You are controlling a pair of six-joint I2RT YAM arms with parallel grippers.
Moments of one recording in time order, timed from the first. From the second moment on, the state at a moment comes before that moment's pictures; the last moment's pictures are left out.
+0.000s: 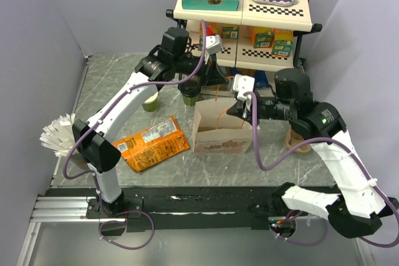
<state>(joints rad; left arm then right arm) -0.64 1.81 1.96 -0.49 0.89 0.11 0.58 1.07 1.52 -0.94 -0.56 -0.56</state>
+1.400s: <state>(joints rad) -0.62 1.79 2.11 -0.40 0.89 -0.07 0.54 1.19 1.99 -0.89 -0.50 -0.50</state>
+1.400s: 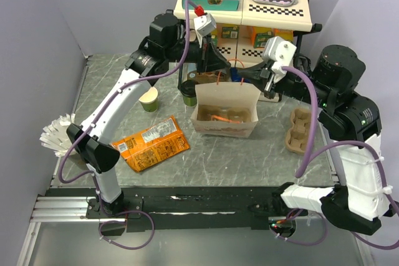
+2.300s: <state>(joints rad) -0.52 1.80 1.91 -0.29 0.81 -0.09 0.39 1.11 1.49 -0.93 -0.59 -0.64</state>
